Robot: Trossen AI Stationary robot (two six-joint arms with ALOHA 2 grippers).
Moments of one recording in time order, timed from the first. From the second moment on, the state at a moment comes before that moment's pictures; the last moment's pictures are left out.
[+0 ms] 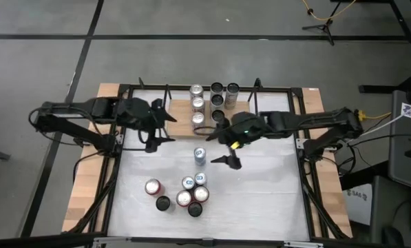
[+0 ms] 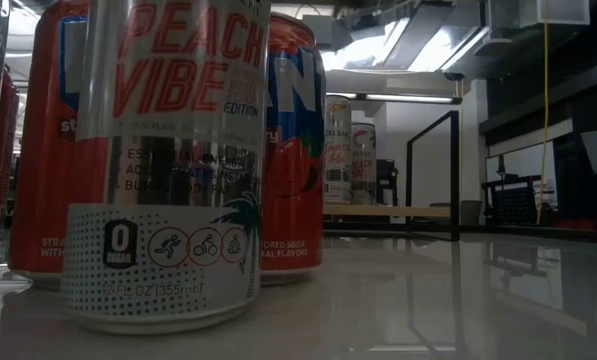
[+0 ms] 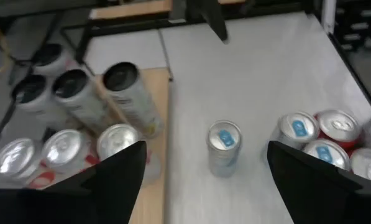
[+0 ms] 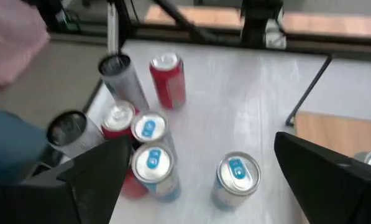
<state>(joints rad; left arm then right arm) -0.02 1.10 1.26 -0.79 -0.10 0.06 0.10 1.54 1.47 -0.50 -0.17 -0.01</state>
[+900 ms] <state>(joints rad) -0.05 0.98 0.84 -0.47 -0.14 -0.08 0.03 1.89 1.73 -0.78 -0.22 -0.22</state>
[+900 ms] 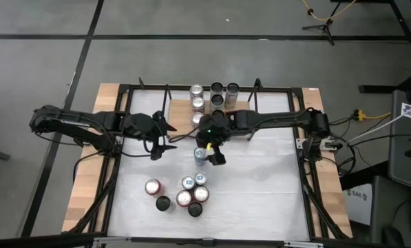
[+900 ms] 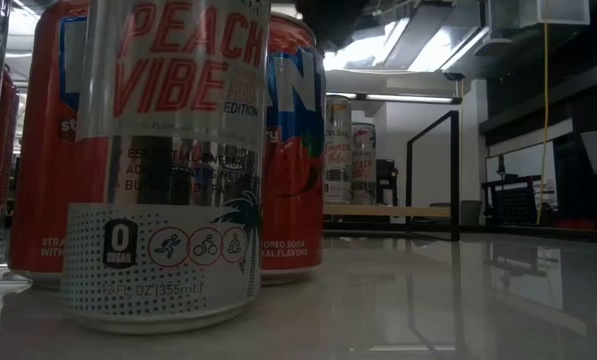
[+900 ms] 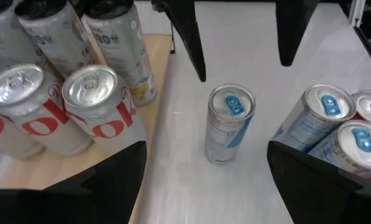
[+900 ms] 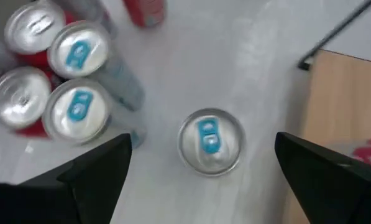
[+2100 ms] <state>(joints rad) -0.05 0.98 0.84 -0.40 -0.25 -0.24 0.03 2.01 1.73 -0.75 -0.21 -0.48</state>
